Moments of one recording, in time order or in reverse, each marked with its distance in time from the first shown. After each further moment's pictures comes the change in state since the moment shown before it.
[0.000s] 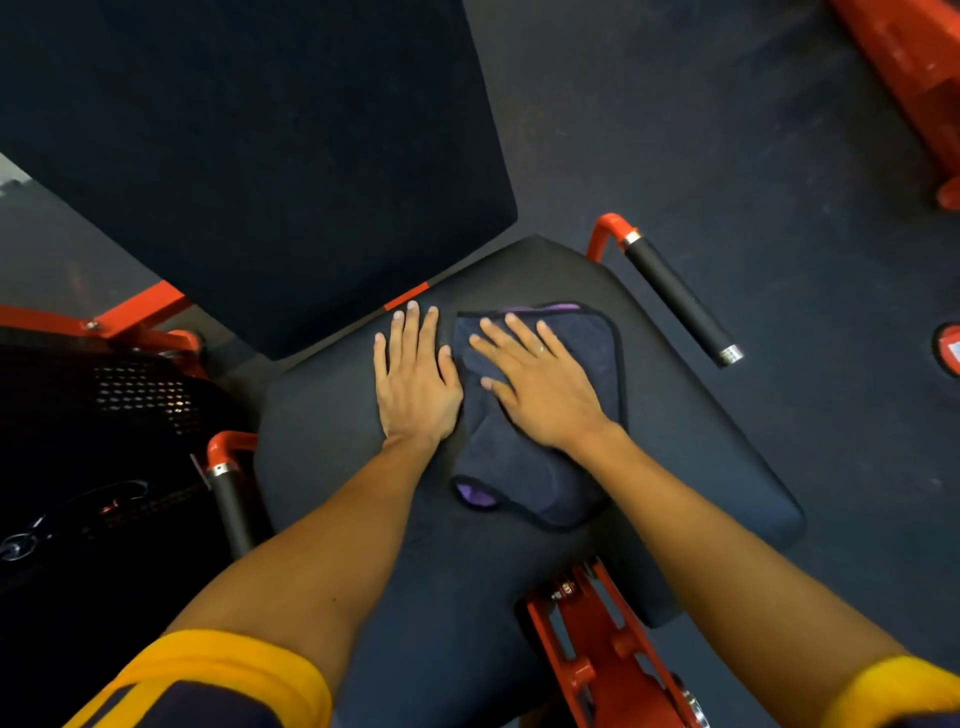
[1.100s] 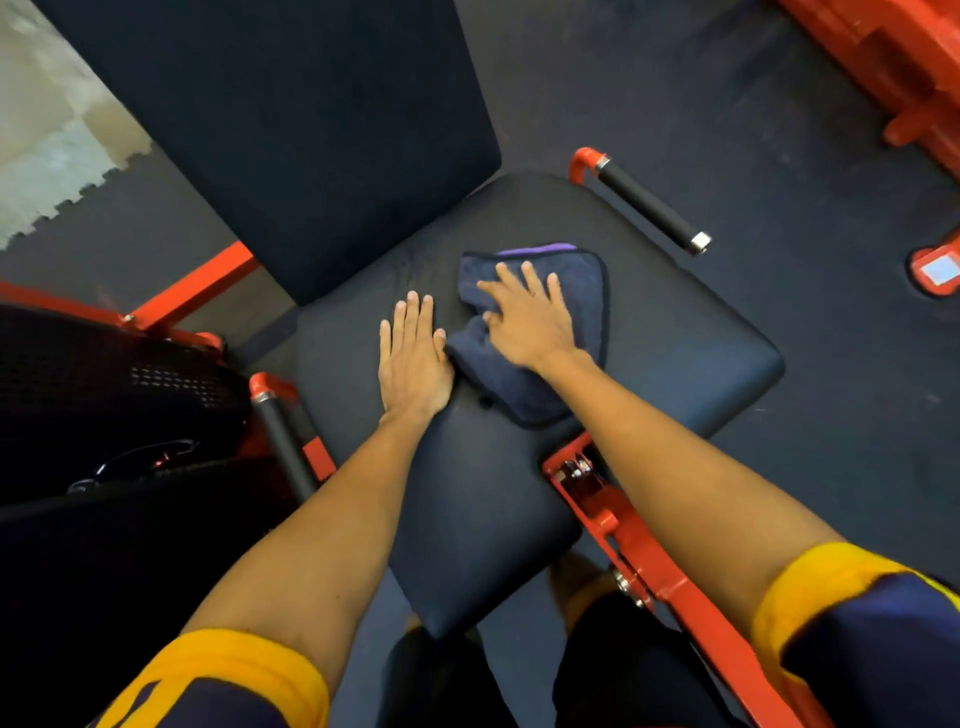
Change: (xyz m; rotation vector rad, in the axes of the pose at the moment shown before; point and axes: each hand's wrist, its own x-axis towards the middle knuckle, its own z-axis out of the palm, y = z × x) left_hand -0.091 -0.043 -0.021 -0.012 -0.090 0.114; right_hand -0.044 -0.073 0.010 0.129 0.015 0.353
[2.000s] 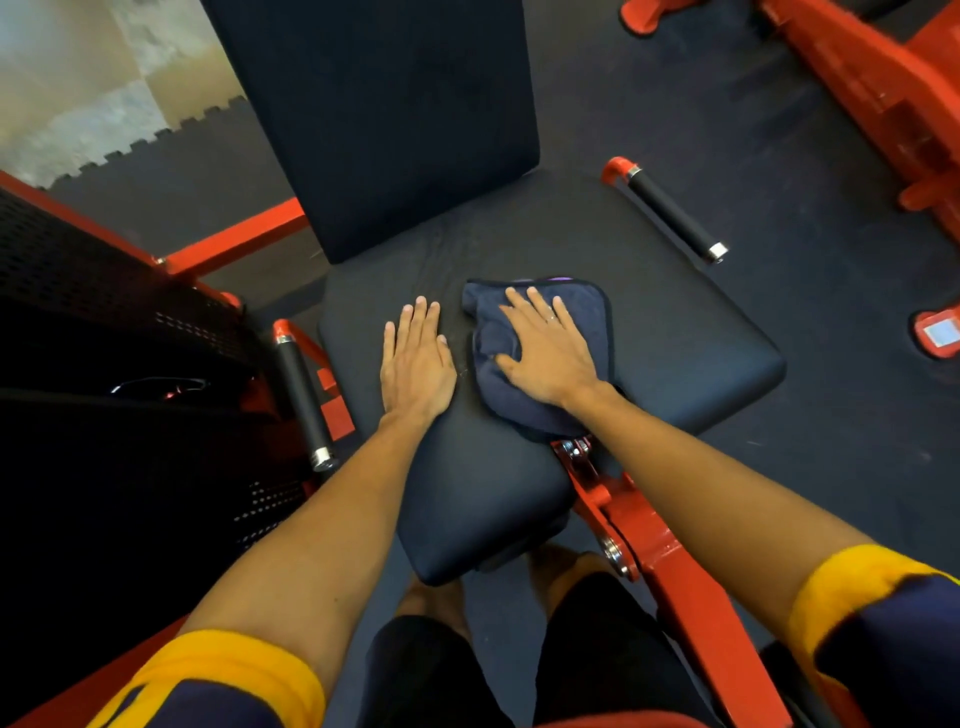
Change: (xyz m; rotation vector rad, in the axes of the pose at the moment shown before) left_hand -0.067 -0.012 -0.003 -0.047 0.089 -0.086; right_hand -0.070 0.007 0.031 -0.081 0.049 -0.238
